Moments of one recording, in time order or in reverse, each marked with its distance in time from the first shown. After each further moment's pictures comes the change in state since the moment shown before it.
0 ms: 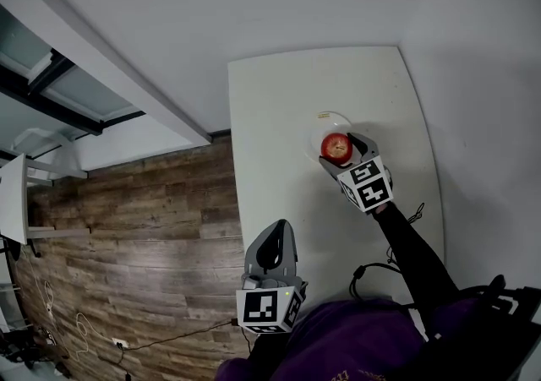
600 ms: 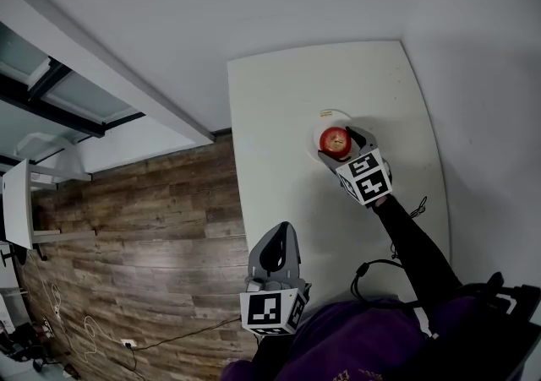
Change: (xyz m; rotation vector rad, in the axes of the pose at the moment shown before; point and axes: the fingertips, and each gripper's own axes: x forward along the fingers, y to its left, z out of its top) left arm 0.003 0.004 -0.005 -0.002 0.032 0.016; right arm 0.020 -0.004 0.003 0.014 0.000 0.010
